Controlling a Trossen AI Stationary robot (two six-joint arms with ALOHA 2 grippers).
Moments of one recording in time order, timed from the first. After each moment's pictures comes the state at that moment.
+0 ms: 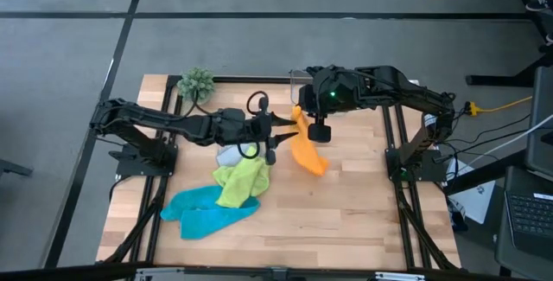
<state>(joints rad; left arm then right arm) -0.05 1.46 1.10 0.31 -0.25 0.12 -0.01 1.73 2.21 -1.28 0.21 -0.14</state>
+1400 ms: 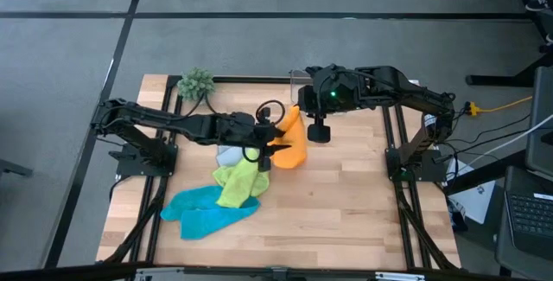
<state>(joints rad) -0.05 1.46 1.10 0.00 -0.13 0.03 -0.01 1.73 2.21 -1.25 0.20 -0.17</state>
